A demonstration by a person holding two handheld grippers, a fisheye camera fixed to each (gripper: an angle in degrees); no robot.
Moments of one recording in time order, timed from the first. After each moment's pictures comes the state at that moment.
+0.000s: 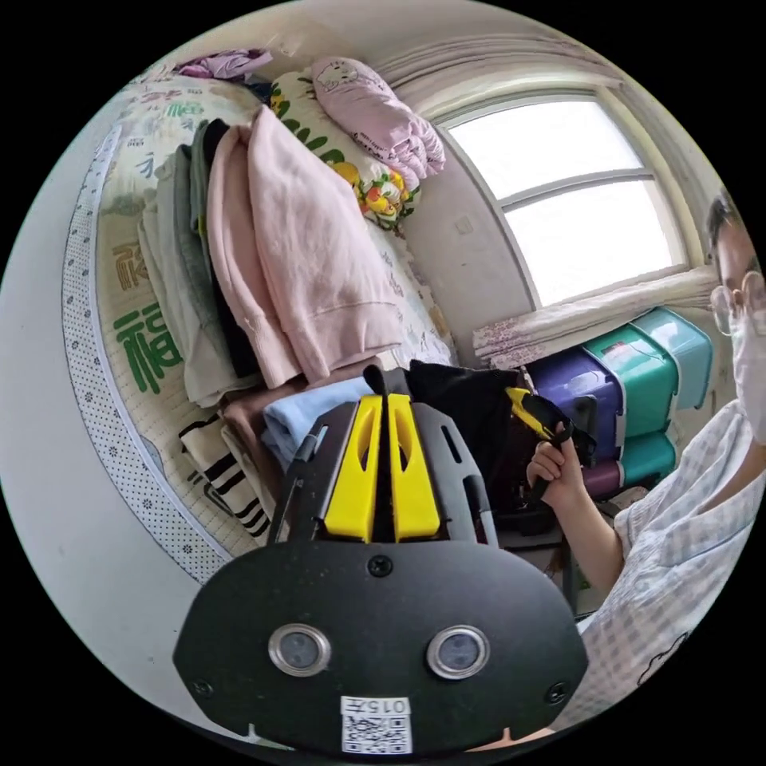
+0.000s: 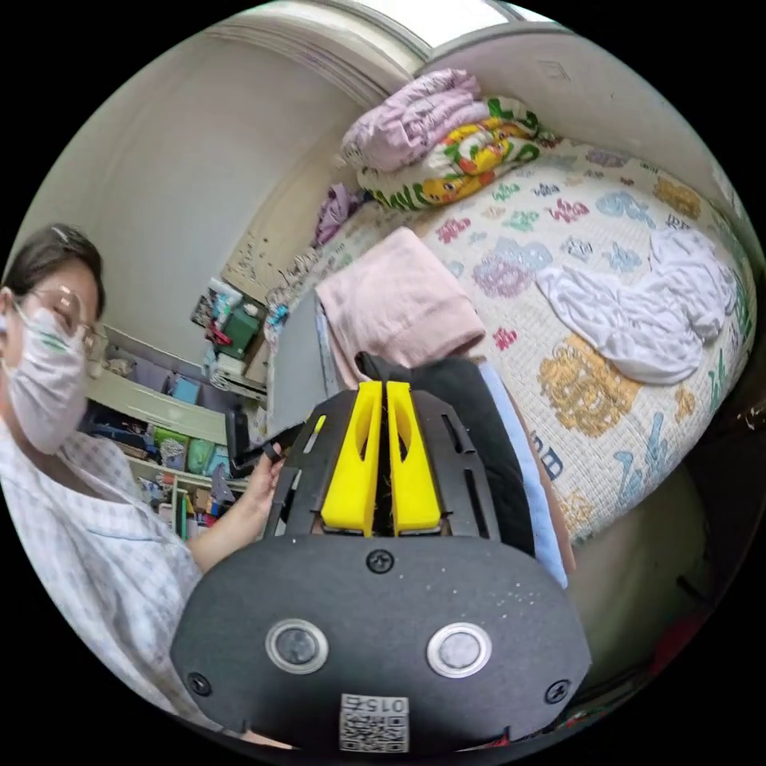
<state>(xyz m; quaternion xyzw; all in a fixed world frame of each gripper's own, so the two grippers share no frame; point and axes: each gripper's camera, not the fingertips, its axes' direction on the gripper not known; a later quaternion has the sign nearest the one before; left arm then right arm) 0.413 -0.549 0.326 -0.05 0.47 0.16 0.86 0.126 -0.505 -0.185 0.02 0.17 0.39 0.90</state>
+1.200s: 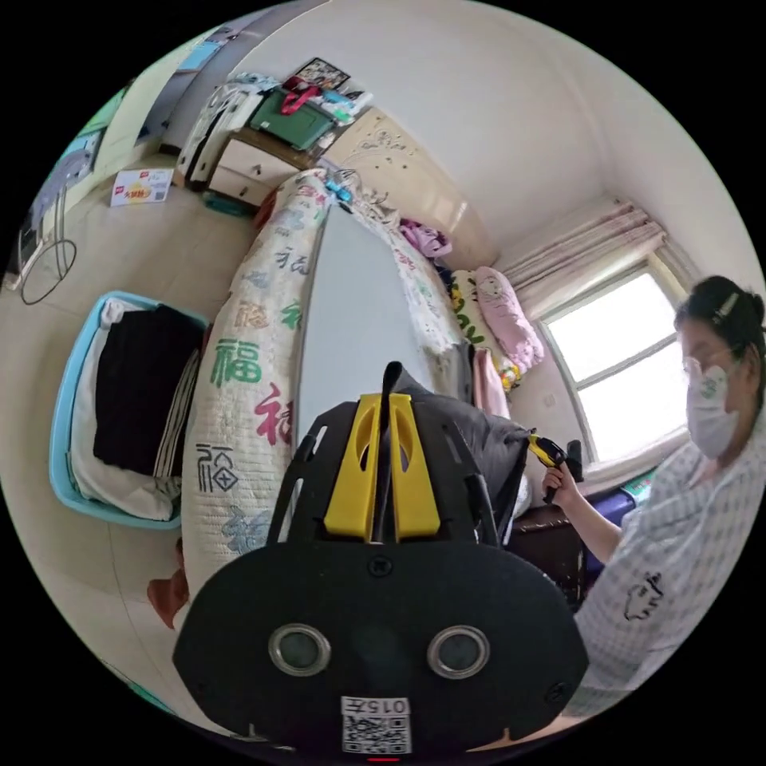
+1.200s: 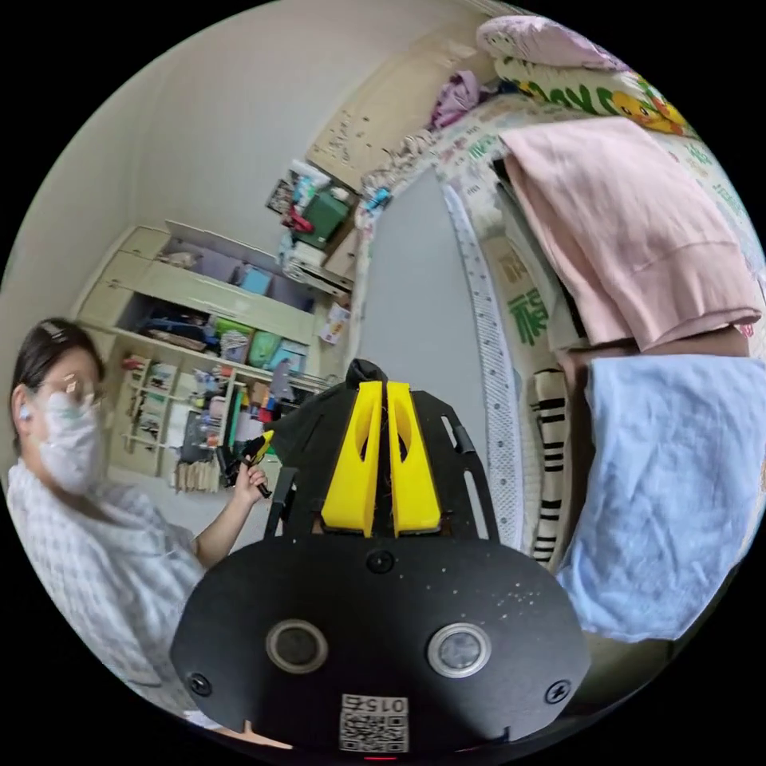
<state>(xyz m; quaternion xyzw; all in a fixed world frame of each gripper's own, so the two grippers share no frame) -0.249 -0.357 0.303 0.08 0.30 -0.13 0.94 0.119 -0.444 0.210 -0.20 0.02 0.36 0.91</state>
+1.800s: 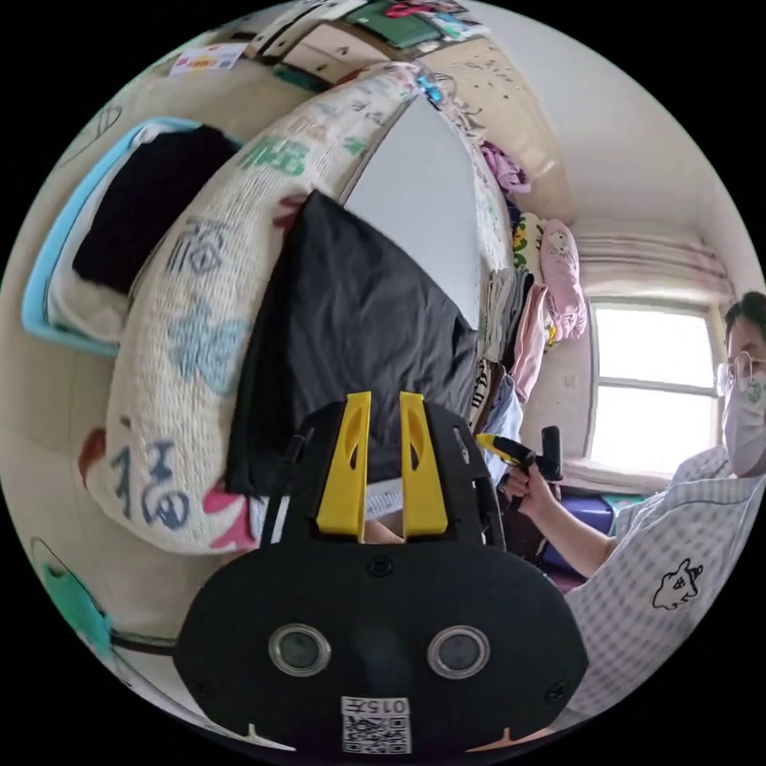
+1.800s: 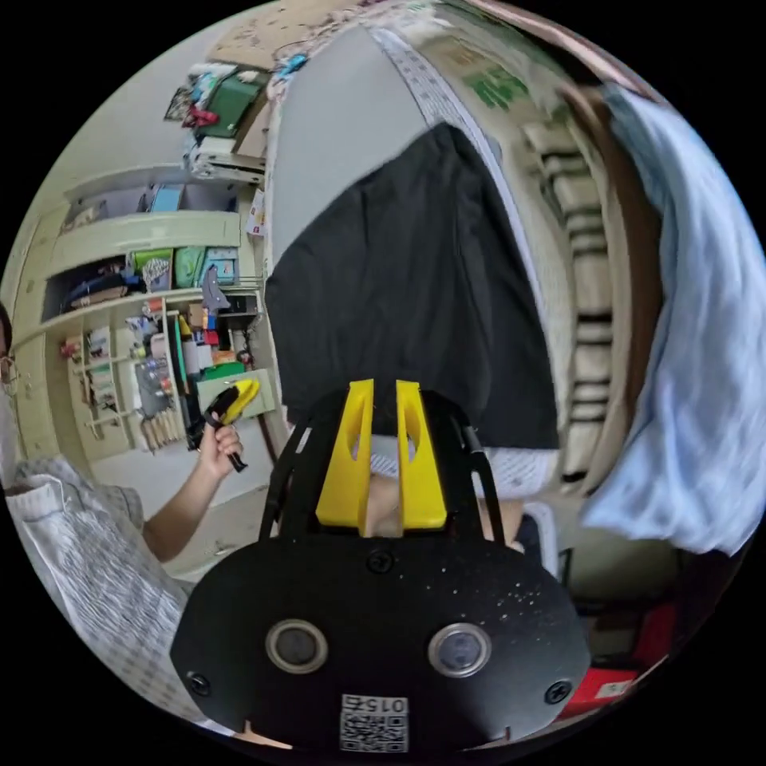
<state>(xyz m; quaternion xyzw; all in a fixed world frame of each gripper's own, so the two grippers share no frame) -0.260 -0.259 0.383 -0.11 0.35 -0.23 0.90 0.113 -0.317 0.337 -0.39 -0.03 0.46 0.80</state>
